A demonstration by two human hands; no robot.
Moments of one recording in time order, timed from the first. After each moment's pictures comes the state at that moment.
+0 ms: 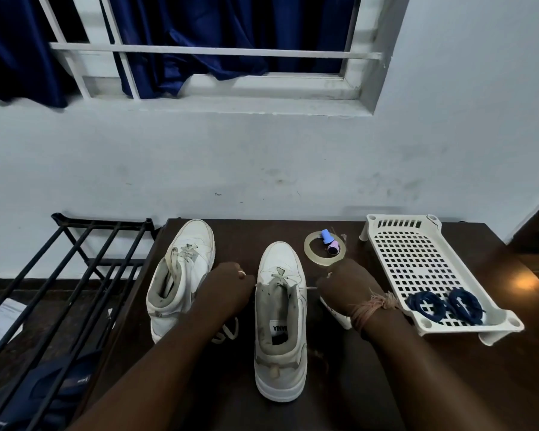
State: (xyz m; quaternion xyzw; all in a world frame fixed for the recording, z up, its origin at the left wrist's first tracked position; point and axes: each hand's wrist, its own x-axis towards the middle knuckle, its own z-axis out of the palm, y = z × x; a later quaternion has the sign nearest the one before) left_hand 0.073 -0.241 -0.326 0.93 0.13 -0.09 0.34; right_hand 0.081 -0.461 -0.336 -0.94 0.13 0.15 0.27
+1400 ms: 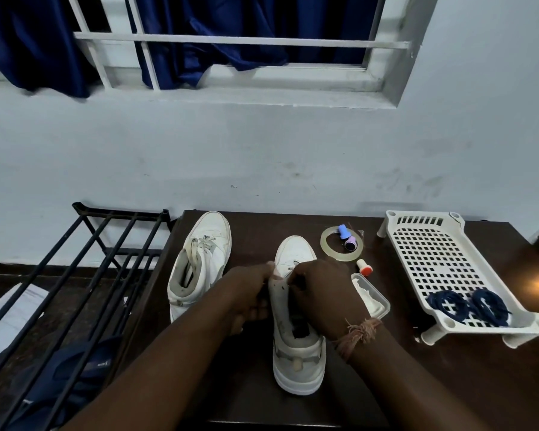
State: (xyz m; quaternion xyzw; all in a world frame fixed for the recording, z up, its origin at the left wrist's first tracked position) left_hand 0.055 -0.242 -0.320 0.65 0.27 -0.25 0.67; right_hand 0.055 -0.391 -0.318 -0.98 -0.13 -0.01 0.16
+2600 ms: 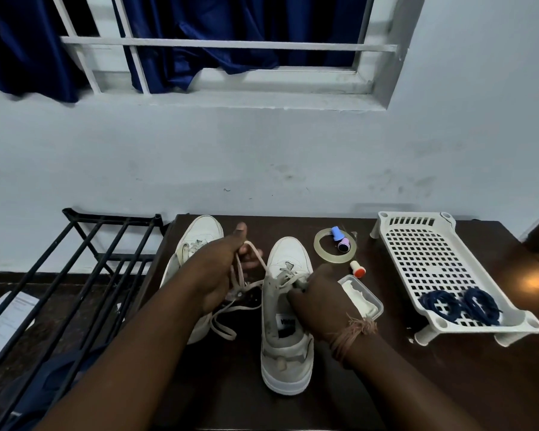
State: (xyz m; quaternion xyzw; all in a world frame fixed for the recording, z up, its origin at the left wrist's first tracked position) left_hand 0.080 -0.214 -0.300 0.62 0.17 -0.16 0.75; right_hand 0.051 -0.396 -0.329 -0.94 0.07 0.07 0.34
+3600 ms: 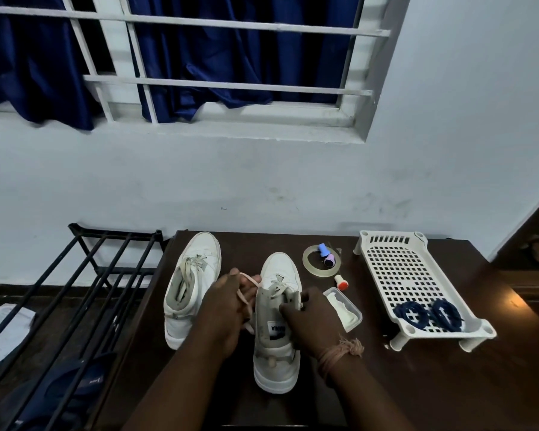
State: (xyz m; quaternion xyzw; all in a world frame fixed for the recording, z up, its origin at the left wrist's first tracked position) left_hand 0.030 -0.244 -0.320 0.50 0.22 -0.08 0.83; right_hand 0.021 -0.402 -0.319 -0.89 0.13 0.07 0.44
